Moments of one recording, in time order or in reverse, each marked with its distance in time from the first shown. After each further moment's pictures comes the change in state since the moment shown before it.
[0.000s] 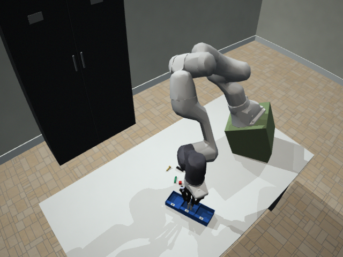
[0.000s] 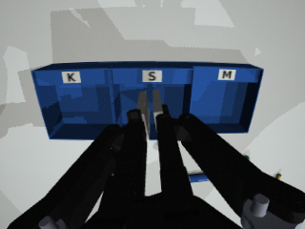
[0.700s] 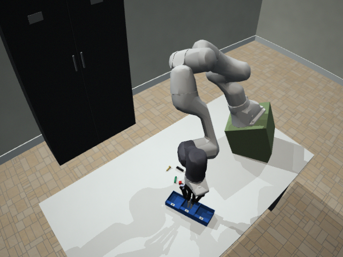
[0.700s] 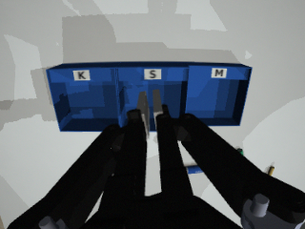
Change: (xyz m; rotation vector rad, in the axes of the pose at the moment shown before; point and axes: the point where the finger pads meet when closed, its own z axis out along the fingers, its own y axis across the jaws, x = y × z) arm 0.003 0.000 -0.026 -0.001 0.009 0.003
